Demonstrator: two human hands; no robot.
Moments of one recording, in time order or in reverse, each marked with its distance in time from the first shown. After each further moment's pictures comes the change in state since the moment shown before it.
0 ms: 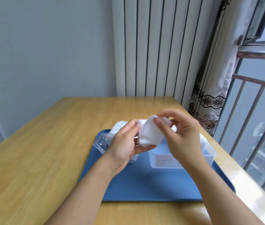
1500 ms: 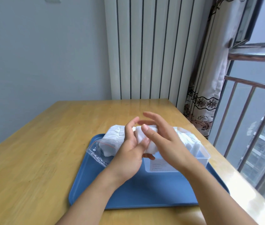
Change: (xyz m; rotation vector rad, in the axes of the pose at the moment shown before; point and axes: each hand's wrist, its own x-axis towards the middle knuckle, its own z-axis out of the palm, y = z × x) left_hand -0.004 -0.017 0.017 0.211 -0.107 0.204; right_hand -0.001 -0.007 -0.003 0.128 -0.387 0.367
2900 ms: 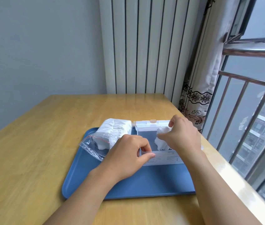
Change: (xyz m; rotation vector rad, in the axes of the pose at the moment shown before) left_hand -0.001 -0.017 -0.005 0.954 -0.064 0.194; right_hand 0.013 0.034 -0.041 -1.015 0.409 0.436
